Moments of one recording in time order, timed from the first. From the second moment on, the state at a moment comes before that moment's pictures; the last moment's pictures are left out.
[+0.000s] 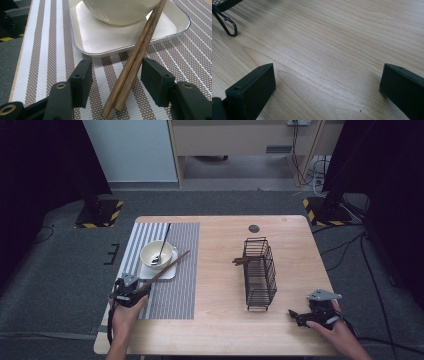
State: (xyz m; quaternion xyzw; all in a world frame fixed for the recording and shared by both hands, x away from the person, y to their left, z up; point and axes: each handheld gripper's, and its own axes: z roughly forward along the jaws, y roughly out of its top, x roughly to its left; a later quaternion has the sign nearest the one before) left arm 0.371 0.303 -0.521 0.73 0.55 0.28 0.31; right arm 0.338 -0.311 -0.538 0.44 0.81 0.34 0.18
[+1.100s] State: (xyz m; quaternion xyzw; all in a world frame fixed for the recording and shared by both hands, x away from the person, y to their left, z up) left arm 0.378 0.314 -0.522 0.72 0.55 0.31 0.29; right arm 0.338 -0.311 -0.538 0.44 0.81 0.34 0.18
